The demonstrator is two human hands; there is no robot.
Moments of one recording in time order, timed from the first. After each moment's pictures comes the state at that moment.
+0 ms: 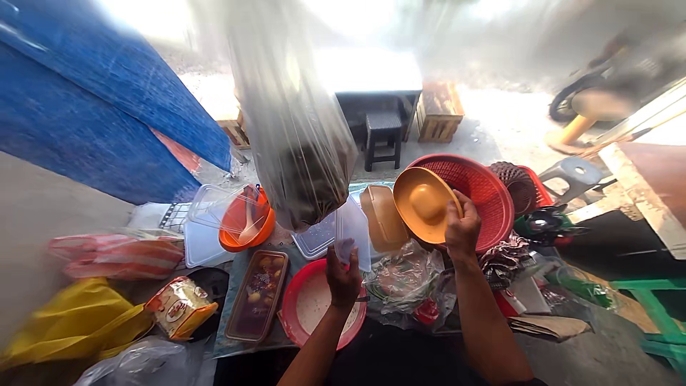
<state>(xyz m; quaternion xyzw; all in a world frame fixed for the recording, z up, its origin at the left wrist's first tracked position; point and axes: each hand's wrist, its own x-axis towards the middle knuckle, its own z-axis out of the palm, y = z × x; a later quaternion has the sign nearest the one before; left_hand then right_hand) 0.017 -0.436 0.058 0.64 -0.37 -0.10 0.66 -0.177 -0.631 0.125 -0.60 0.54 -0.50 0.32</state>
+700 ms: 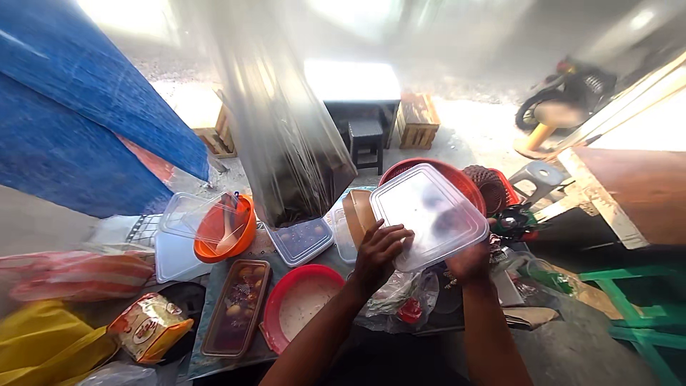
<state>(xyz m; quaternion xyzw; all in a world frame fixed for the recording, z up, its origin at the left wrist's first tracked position) -0.033 -0.503 0.128 0.46 -0.74 0.04 0.49 -0.237 -0.576 0.166 -0.37 0.30 -0.56 0.68</state>
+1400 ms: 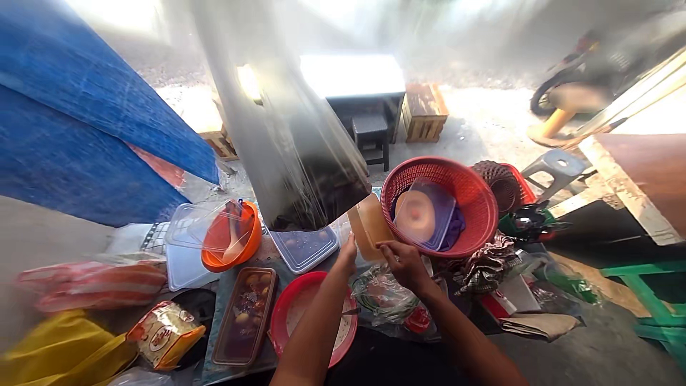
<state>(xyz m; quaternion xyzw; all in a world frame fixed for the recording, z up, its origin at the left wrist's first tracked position) 0.037 -0.556 0.004 0.72 -0.04 -0.54 0.44 -0.148 -0.573 0.086 -0.81 0.40 -0.24 0.36</state>
